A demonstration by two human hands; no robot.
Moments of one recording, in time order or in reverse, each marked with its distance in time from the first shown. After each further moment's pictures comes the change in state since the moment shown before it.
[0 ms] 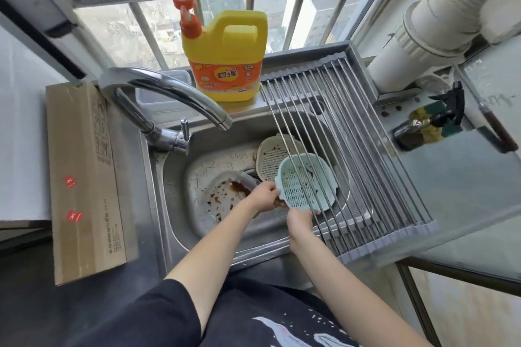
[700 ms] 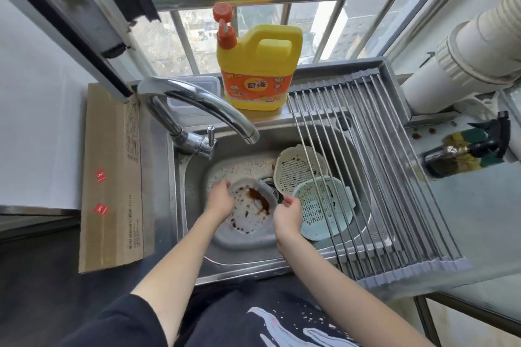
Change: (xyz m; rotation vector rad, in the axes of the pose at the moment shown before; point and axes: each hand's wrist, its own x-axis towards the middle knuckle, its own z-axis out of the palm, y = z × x) left_hand -0.018 -0.057 -0.093 0.291 0.592 -0.041; right_hand -0.025 -0.021 0.040 -0.246 -0.211 -0.199
